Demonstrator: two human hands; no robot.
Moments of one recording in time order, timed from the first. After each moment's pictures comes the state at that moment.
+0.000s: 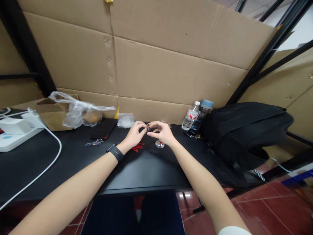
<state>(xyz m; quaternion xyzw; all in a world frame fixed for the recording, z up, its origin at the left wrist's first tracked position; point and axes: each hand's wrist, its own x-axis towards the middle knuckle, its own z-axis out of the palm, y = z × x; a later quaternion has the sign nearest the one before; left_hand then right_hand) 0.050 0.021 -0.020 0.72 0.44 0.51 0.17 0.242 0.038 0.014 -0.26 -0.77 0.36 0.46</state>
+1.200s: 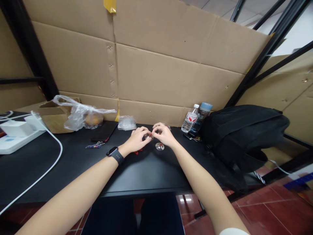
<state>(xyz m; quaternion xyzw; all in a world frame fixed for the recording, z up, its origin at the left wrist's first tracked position) 0.049 0.005 -0.012 0.83 0.43 0.36 0.07 0.252 0.045 0.015 -0.33 -0.82 0.24 0.39</state>
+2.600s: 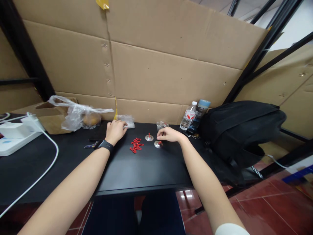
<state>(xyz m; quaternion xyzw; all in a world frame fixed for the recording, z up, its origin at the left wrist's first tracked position) -0.032 0.037 -0.016 0.69 0.67 0.23 -0.14 0.307 0.071 0.022 -0.36 -0.89 0.27 0.11</state>
